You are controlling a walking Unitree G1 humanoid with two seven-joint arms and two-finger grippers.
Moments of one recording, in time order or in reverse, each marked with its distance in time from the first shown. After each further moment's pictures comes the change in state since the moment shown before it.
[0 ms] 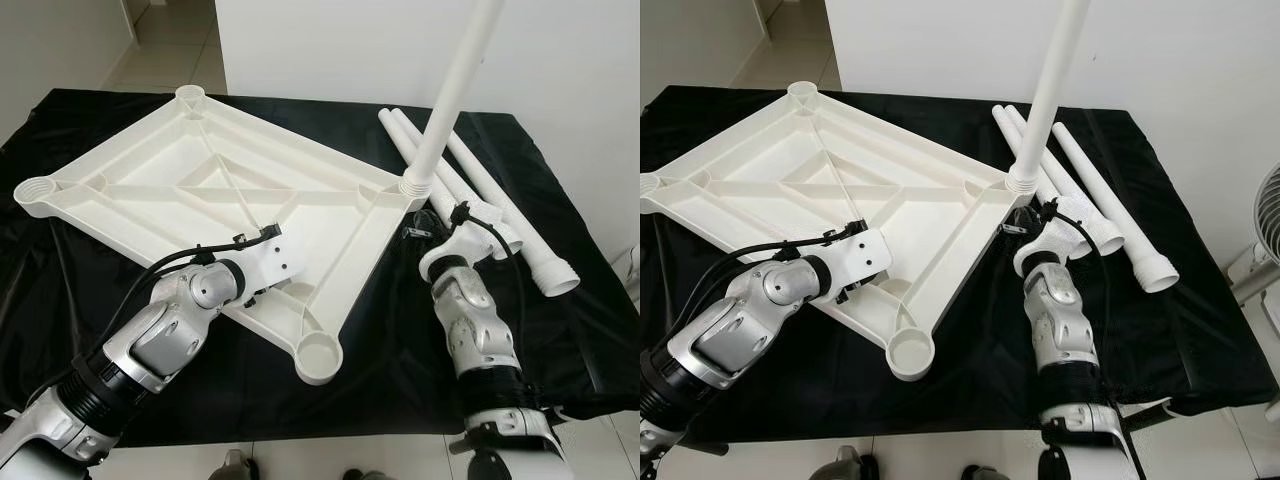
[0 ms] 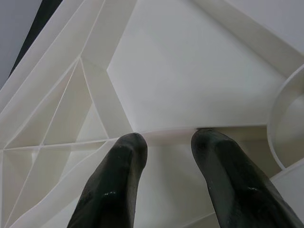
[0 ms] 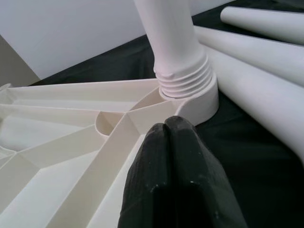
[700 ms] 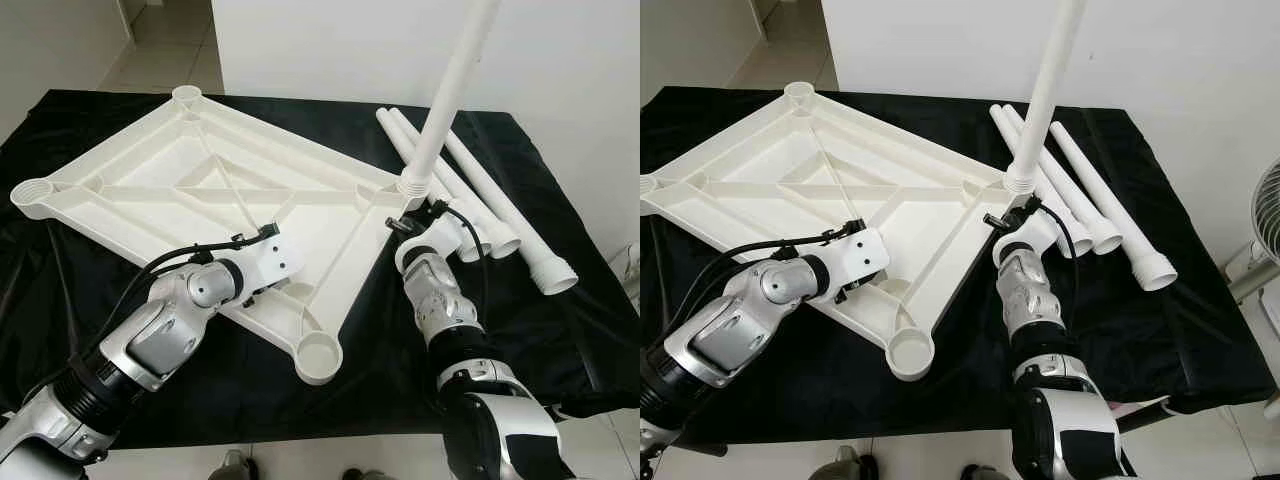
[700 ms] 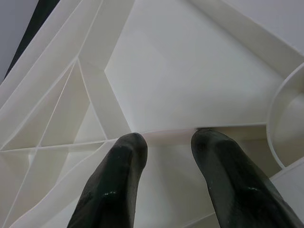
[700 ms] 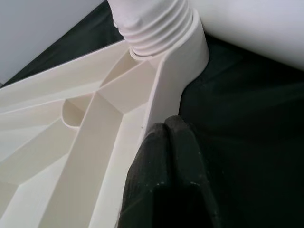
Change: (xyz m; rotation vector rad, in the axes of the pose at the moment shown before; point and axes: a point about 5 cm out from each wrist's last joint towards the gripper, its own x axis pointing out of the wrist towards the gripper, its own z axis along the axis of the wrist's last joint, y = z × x) left arm -0.001 0.000 -0.002 -0.002 0.002 -0.017; right arm 0.025 0.013 -0.026 0.181 0.143 -0.137
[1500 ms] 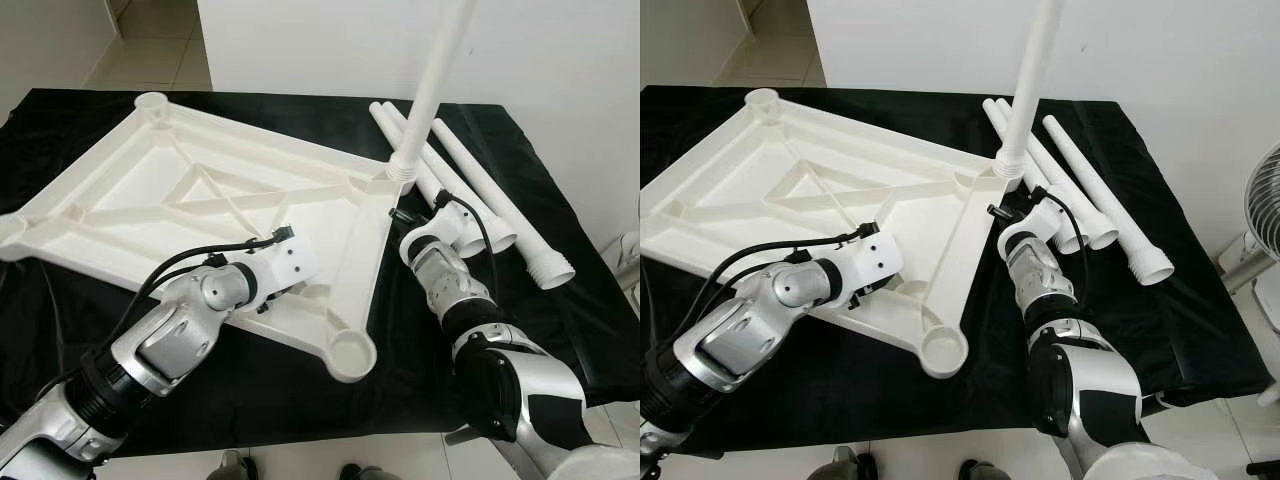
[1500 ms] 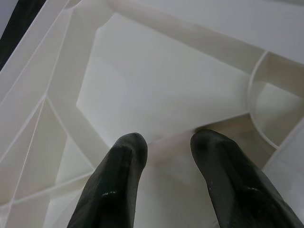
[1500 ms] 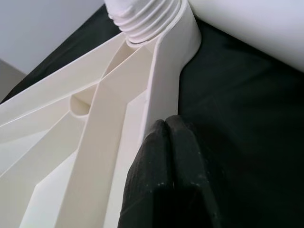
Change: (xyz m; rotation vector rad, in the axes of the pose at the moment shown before) left arm 0.003 -0.014 0.023 -0.034 -0.038 -0.060; right arm 0.015 0.008 0.005 0.006 0.119 0.207
